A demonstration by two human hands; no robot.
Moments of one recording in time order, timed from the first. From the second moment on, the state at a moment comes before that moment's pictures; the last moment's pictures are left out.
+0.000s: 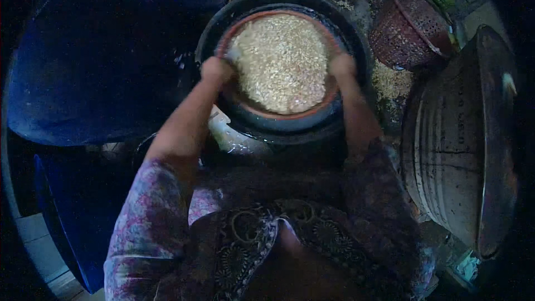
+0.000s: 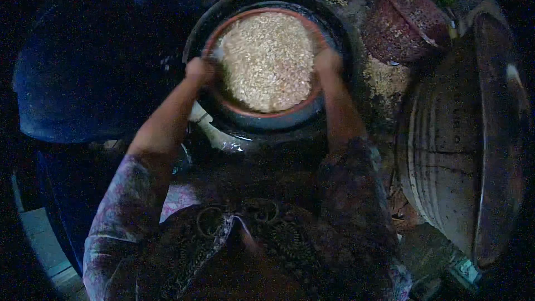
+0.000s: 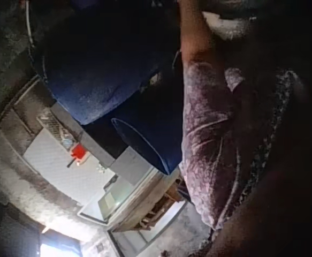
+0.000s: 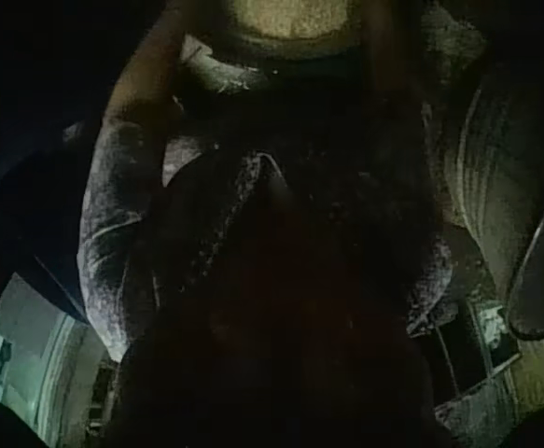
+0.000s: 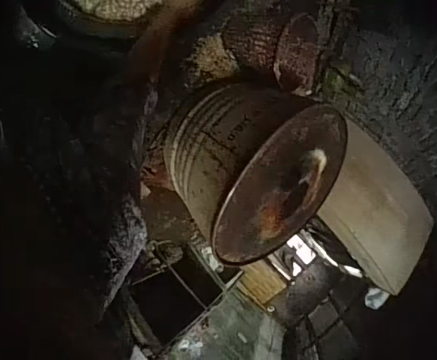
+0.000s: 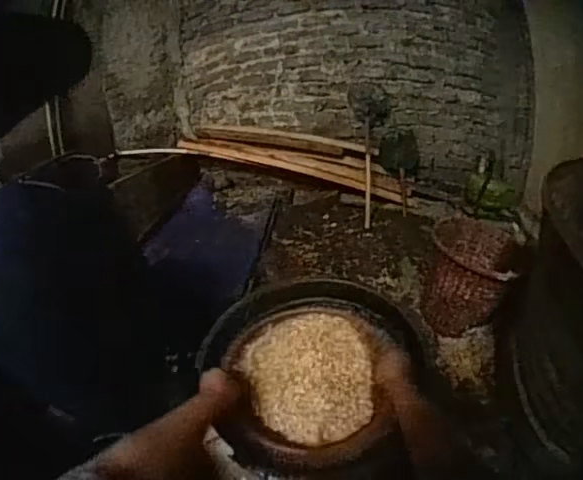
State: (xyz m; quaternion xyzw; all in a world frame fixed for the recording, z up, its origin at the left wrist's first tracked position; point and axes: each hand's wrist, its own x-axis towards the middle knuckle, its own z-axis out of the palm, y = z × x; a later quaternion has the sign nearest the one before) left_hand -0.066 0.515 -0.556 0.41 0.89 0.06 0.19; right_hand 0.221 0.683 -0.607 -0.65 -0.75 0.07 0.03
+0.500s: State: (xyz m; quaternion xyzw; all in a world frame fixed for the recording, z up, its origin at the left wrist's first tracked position) left_hand -0.061 0.500 -0.643 0.21 0.86 0.45 0.14; right_hand 0.223 0.671 -0.600 -0.65 -0.74 0.10 0.17
